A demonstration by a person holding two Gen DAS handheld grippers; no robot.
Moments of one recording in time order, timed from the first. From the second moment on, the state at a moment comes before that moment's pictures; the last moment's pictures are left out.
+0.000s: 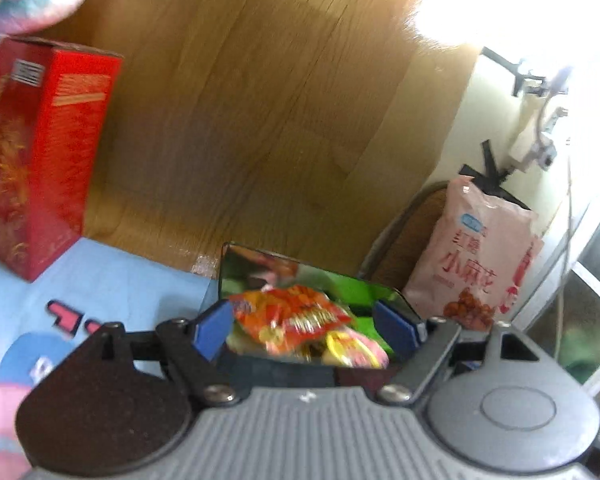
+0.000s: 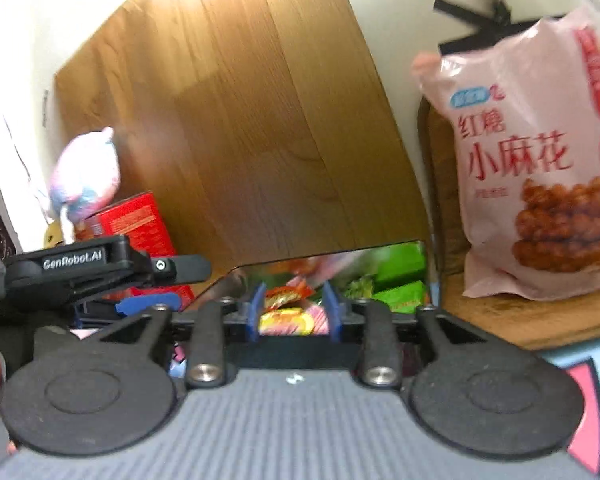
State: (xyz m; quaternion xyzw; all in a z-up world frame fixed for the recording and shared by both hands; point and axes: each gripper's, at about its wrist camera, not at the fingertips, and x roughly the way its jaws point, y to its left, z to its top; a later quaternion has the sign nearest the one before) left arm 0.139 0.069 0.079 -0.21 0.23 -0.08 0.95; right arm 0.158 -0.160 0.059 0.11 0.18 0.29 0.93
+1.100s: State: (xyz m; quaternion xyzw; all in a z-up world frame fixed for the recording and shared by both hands) left arm -0.017 0.010 0.026 -0.04 0.15 0.06 0.99; right arm 0.027 -0.200 0.011 0.16 0.19 0.21 0.94
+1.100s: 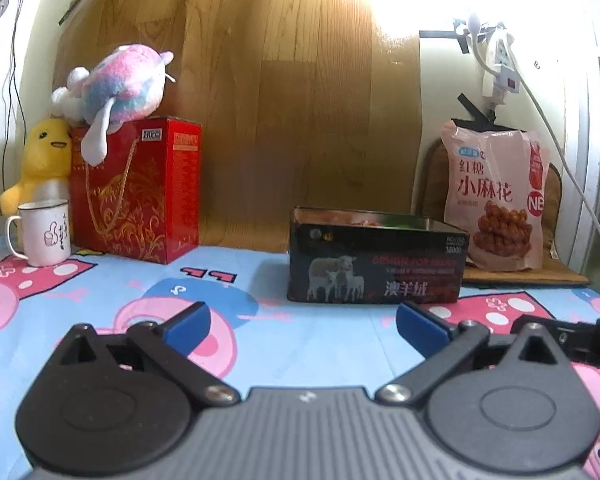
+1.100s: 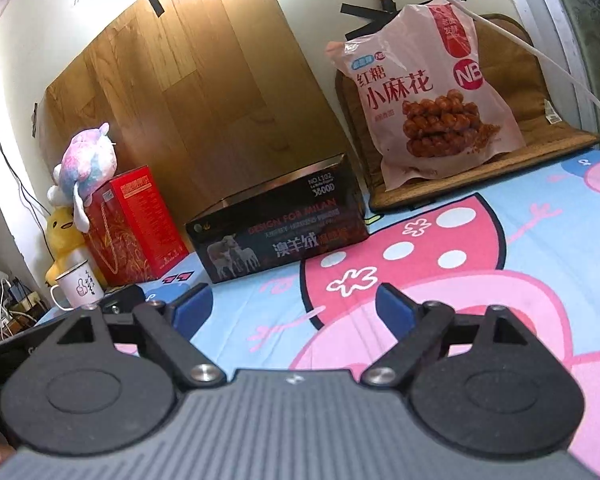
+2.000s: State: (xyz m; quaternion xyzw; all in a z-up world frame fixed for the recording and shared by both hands) left arm -0.006 0.009 0.023 -0.03 0.21 0.06 0.98; right arm 0.028 -0.201 0.011 0.17 0.20 0.21 0.94
